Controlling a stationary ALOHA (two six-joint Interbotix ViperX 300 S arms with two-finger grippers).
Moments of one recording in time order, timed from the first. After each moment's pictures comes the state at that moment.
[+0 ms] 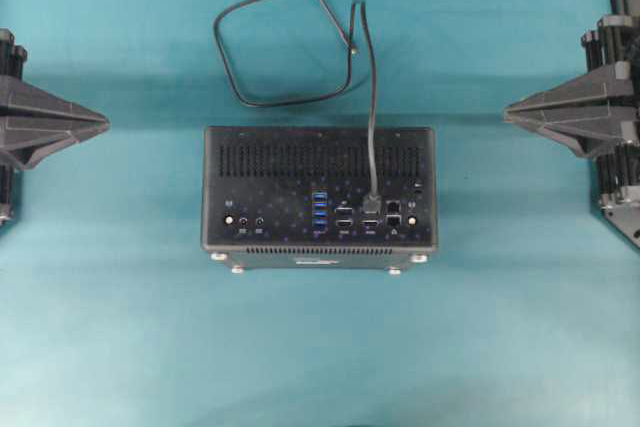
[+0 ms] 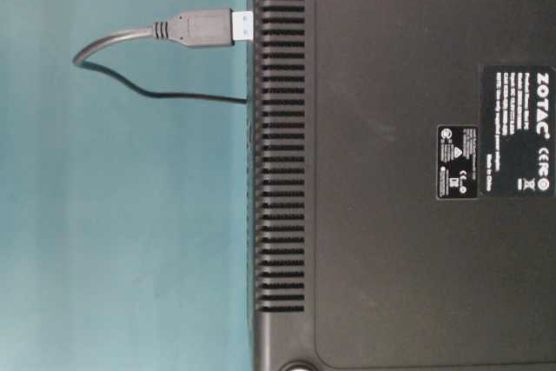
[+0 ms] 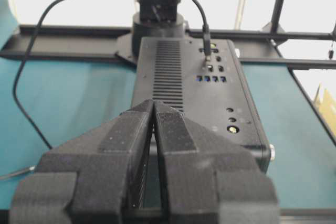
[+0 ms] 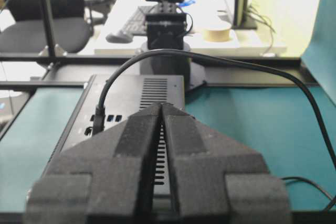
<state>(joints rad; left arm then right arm) 0.00 -0.97 1.17 0.00 -0.29 0.00 0.00 -0.97 1.17 0.00 -0.29 0.01</state>
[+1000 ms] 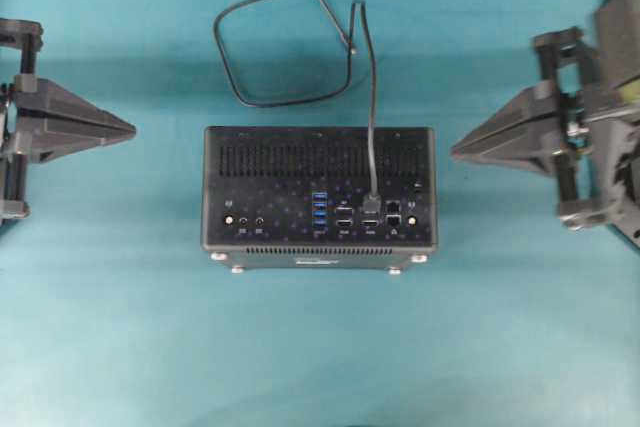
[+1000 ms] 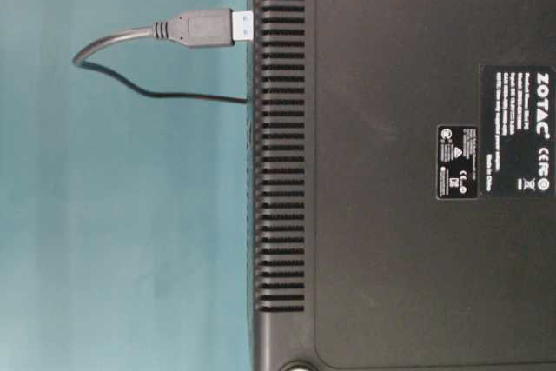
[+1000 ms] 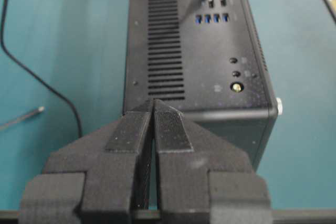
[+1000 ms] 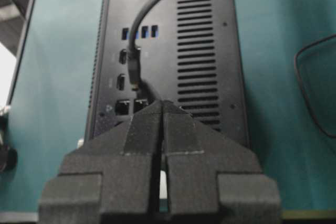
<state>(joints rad) -0.02 -0.84 0.90 0.01 0.23 0.09 0.07 -0.68 0.73 0.09 0.46 0.11</state>
